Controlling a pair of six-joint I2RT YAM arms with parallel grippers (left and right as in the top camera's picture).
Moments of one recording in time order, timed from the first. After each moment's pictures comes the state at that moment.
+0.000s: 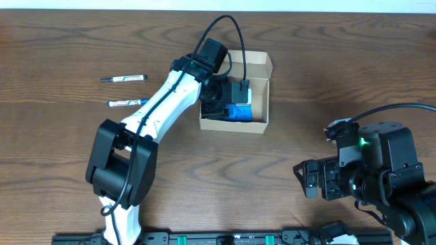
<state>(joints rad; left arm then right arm) -0.49 2.01 1.59 -0.85 0.34 1.08 0.29 0.93 1.40 -1.54 -0.15 0.18</state>
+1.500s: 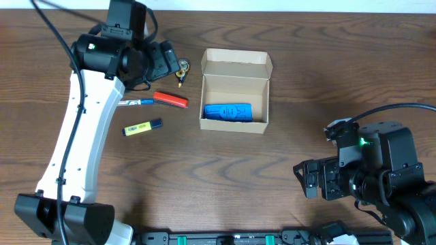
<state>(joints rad) -0.20 1.68 1.79 -1.22 0.05 -0.61 0.29 0.93 1.40 -1.54 -0.15 0.18</state>
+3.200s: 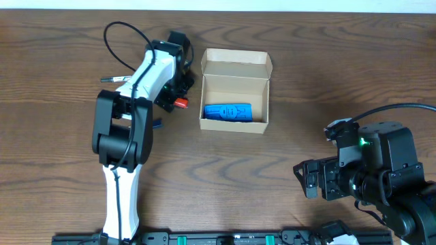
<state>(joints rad) -0.27 2.29 1.79 -1.07 -0.03 -1.25 0.29 0.93 1.40 -1.54 -0.15 0.18</state>
